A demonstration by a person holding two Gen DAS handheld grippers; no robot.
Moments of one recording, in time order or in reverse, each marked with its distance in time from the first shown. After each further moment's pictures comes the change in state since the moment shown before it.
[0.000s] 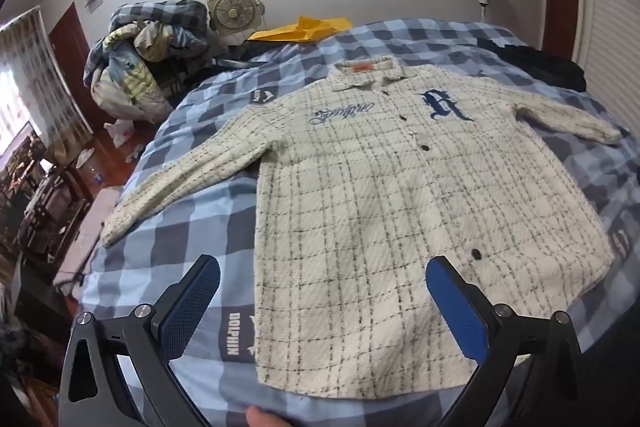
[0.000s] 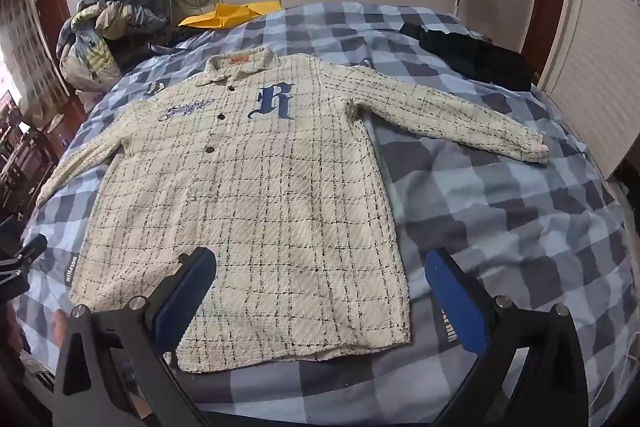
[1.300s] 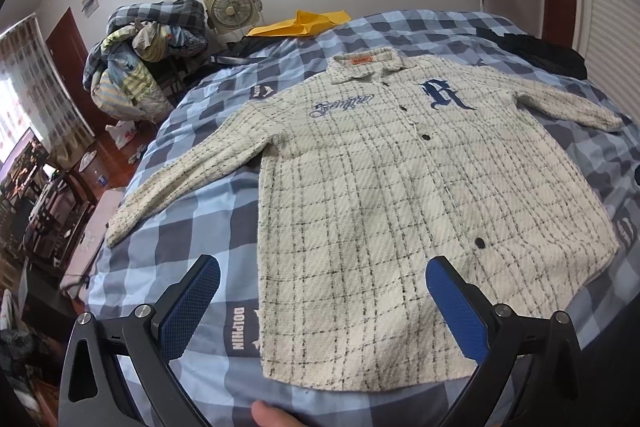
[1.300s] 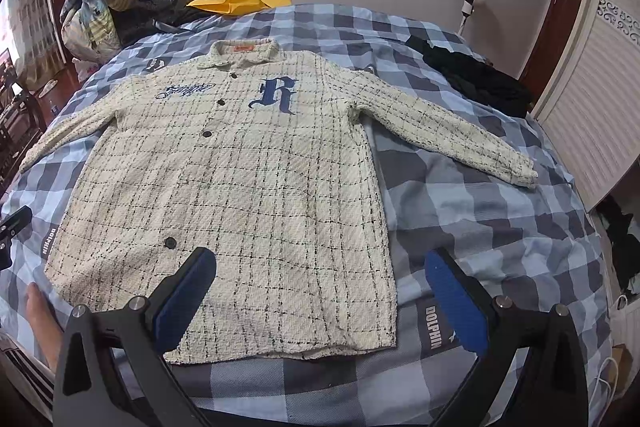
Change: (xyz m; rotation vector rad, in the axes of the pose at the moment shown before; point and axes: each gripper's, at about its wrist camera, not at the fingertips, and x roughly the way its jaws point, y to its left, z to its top) left arm 0.003 -0.006 -0.003 0.022 0.044 -0.010; right arm 0.001 0.025 -0.005 -0.117 -0.002 -0.074
